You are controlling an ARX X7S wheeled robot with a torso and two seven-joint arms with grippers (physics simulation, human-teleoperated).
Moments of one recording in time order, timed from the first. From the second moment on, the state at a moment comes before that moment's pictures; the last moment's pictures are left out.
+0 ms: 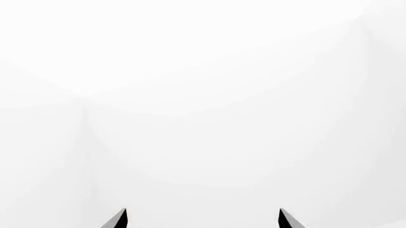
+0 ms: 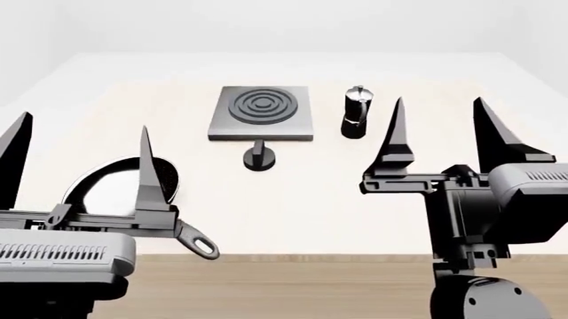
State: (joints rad) left arm -0.12 -0.26 0.01 0.99 0.05 -0.53 -0.07; right arm 0.31 0.19 -0.05 -0.76 0.21 0.50 0.19
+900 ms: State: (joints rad) left arm -0.14 -0.27 0.02 0.98 0.03 -0.53 -0.09; right arm 0.30 0.21 -0.08 -0.75 0.23 0.49 0.22
